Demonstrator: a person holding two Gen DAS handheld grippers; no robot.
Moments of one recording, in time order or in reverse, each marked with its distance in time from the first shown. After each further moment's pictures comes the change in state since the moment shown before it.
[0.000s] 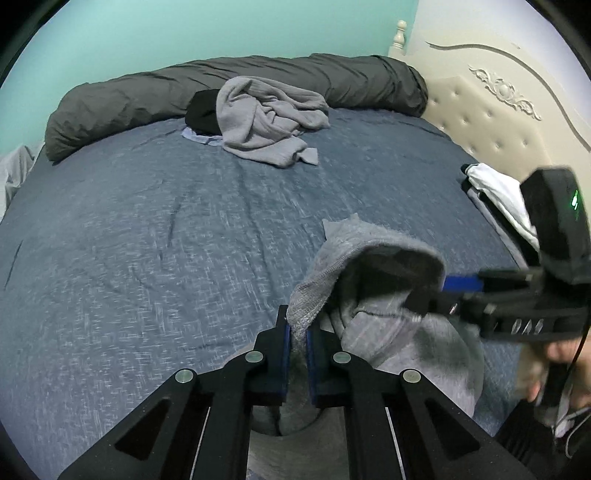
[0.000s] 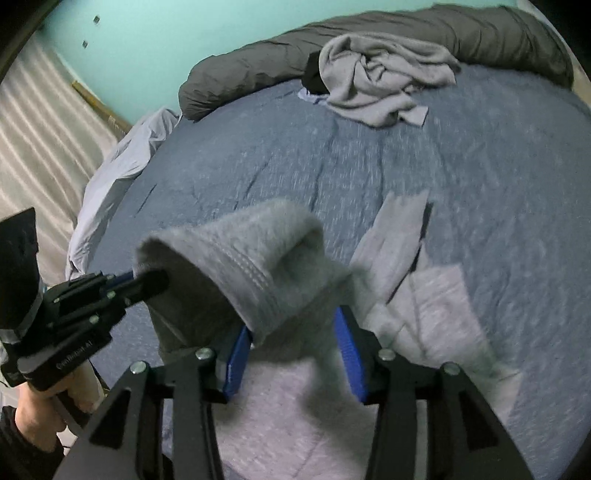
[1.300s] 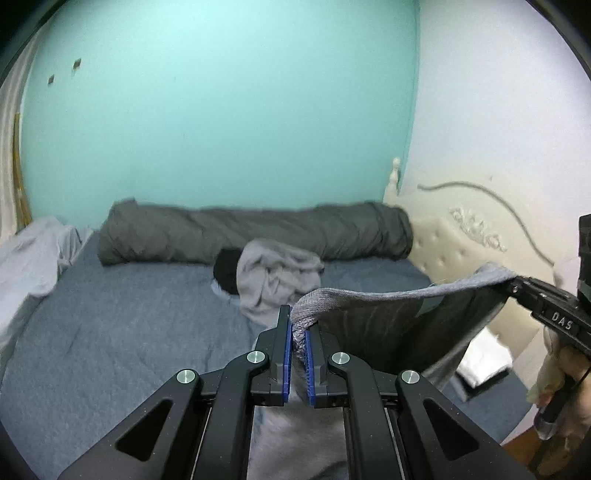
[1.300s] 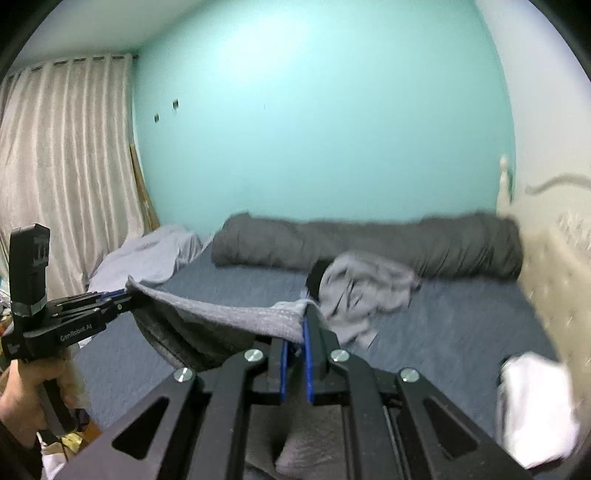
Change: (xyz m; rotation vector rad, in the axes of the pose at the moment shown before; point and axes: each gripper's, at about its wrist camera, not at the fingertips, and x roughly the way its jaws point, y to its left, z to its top) left arm -0.306 -0.083 0.134 -0.055 -0.464 0.086; right arm -0.375 0.117 0.064 -0.305 -0.611 -0.138
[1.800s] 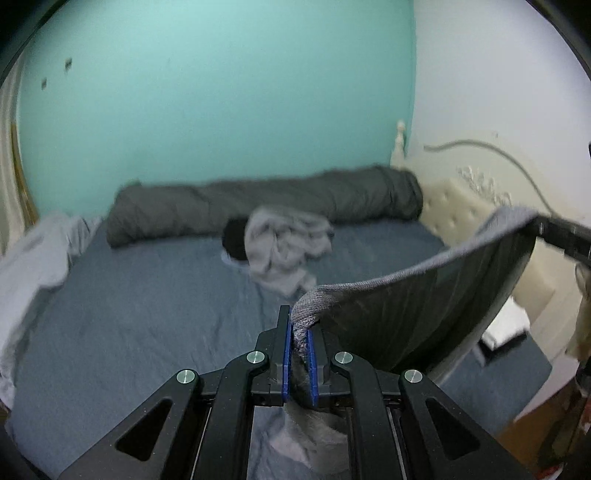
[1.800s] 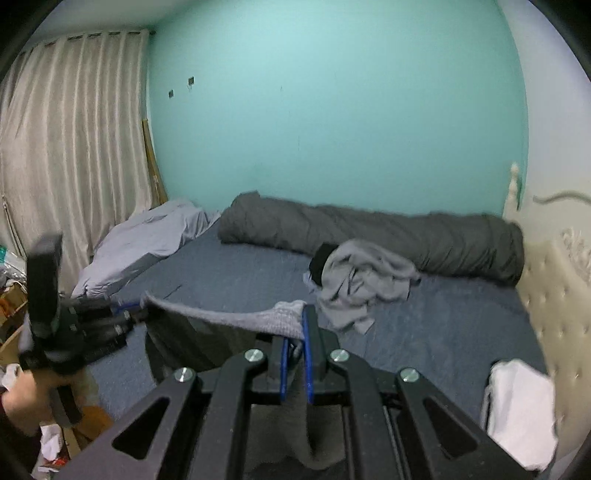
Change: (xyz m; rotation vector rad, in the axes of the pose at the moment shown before) left arm 0.041 -0.011 -0.081 0.033 0.154 0.039; right arm 0.004 0.006 -0.026 -0.056 0.107 0.032
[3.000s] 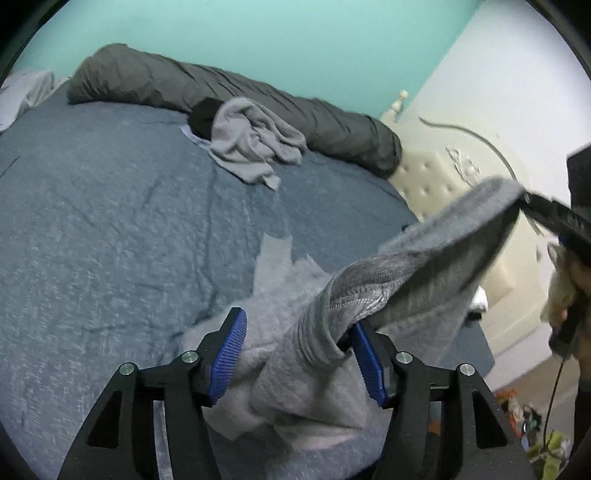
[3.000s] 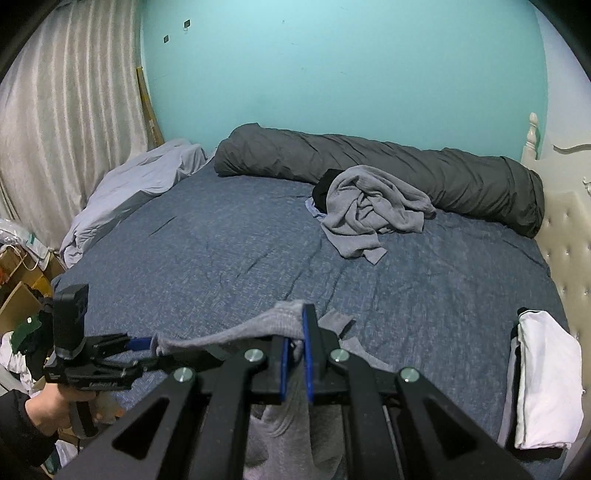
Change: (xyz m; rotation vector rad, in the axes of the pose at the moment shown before) left arm 0.102 0.050 -0.170 -0.268 0.184 -0.296; right arm 0.092 -0.014 -0.104 -0.019 0.192 0.018
